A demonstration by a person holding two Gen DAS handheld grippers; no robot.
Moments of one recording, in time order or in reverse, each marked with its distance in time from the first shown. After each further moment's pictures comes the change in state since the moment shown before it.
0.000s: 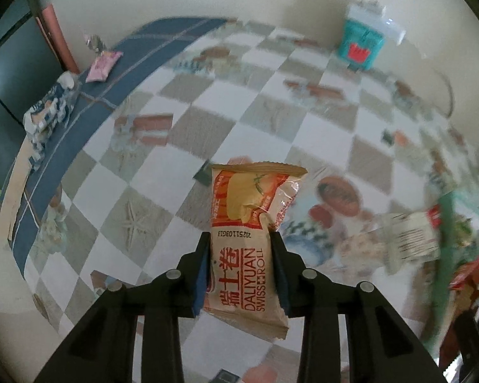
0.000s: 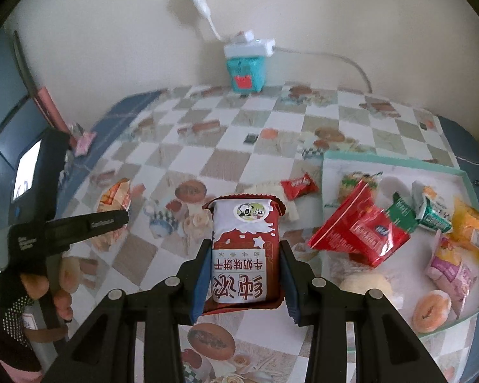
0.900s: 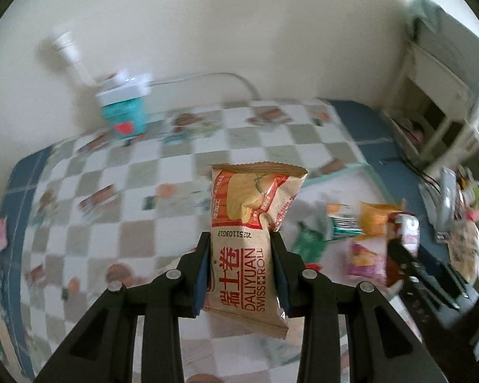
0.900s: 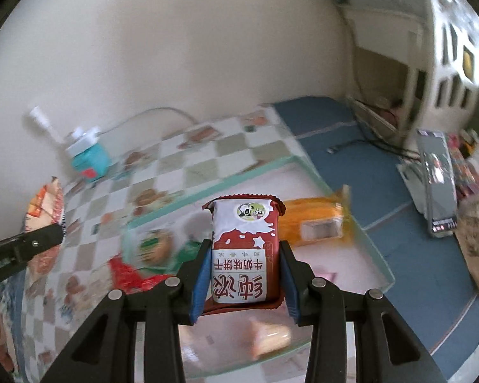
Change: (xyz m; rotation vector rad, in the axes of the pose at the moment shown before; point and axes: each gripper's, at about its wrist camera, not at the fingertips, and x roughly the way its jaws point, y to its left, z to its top) left arm -0.100 -0.245 -0.011 0.587 -0.116 -0.328; right arm -0.056 -0.199 -0.008 0.462 -0.121 -0.363
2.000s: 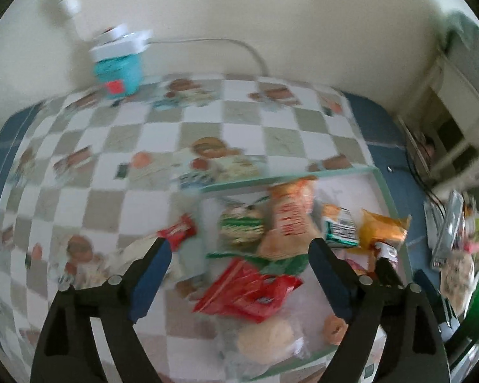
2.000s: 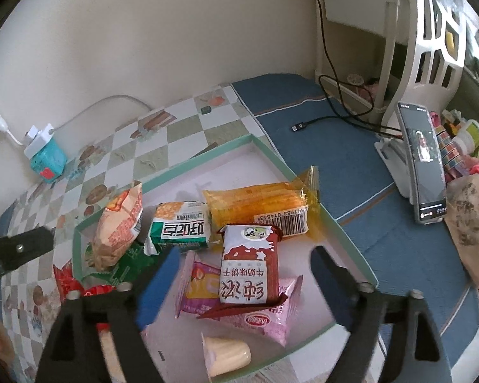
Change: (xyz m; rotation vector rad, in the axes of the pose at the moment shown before) left arm 0.041 0.006 -0.005 -0.211 0.083 0.010; right arm 0.026 -0.017 0.001 0.007 0.055 -0.100
